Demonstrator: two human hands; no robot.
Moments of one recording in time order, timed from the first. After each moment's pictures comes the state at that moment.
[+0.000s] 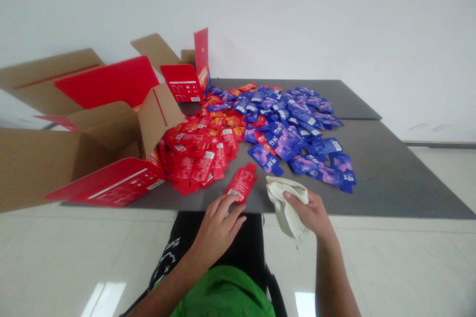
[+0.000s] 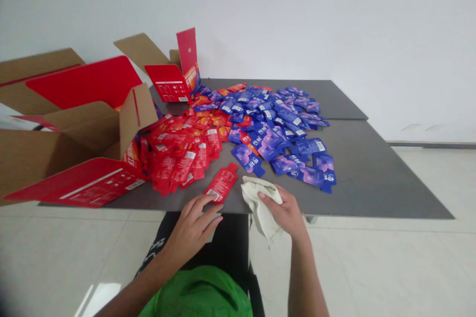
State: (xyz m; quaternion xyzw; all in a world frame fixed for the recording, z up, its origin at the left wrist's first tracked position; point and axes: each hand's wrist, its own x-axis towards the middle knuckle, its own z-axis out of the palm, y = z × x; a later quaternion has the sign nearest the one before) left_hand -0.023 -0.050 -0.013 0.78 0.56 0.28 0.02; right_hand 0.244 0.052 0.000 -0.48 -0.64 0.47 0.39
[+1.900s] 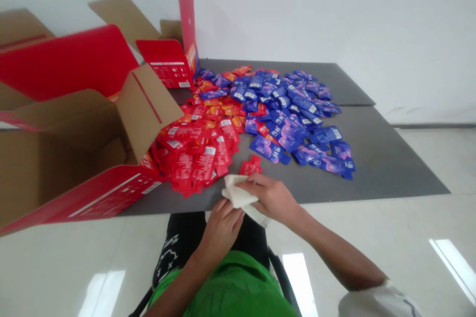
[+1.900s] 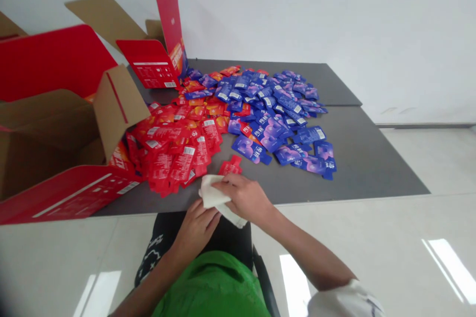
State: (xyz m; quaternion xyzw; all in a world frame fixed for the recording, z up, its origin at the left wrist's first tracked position) left_hand -0.042 -0.047 -0.038 0.77 0.54 0.32 0.11; right_hand 0.141 0.063 0.024 -0.32 -0.92 0.19 0.15
